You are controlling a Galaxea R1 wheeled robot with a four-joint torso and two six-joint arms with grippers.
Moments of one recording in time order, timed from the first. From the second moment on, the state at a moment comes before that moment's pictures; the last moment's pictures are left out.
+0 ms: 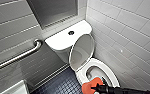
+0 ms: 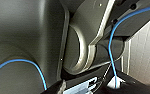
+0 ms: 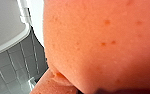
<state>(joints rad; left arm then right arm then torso) 1.52 2.80 -2.25 1.37 -0.17 -1.21 -0.64 2.52 -1.68 0.27 -0.09 0.52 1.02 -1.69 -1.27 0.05</state>
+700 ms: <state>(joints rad) 1.52 2.80 -2.25 1.37 -0.18 -1.21 -0.80 2.27 -1.51 0.24 0.00 0.51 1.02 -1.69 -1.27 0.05</state>
